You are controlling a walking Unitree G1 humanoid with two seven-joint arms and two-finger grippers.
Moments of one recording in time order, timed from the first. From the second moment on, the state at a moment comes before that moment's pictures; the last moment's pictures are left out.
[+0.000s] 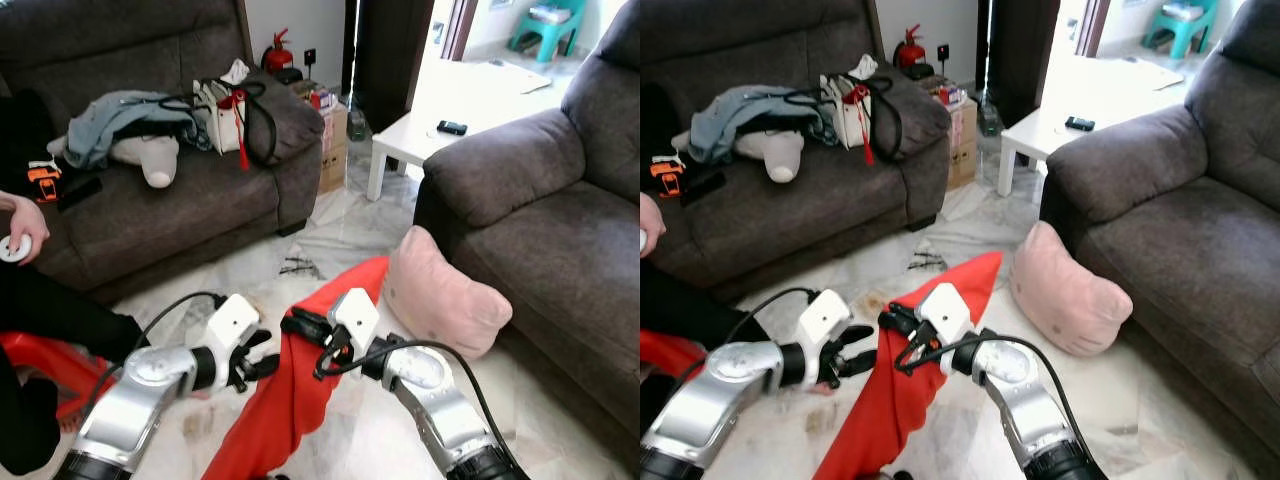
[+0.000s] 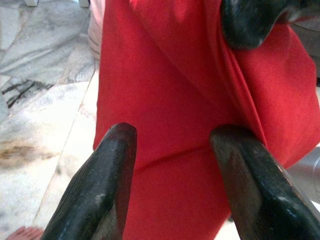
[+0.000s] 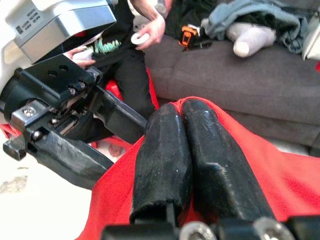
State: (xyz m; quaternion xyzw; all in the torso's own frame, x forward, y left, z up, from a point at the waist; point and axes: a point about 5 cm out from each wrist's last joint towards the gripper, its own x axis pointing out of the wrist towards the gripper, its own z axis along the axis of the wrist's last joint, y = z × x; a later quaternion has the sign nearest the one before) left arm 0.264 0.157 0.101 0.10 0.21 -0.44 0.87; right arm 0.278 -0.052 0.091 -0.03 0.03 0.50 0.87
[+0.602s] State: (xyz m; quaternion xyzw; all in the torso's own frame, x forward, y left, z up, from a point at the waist) left arm 0.248 0.211 0.090 0.14 0.19 -0.24 0.94; right arm 0.278 -0.053 0.082 -0.02 0.04 0.49 0.87
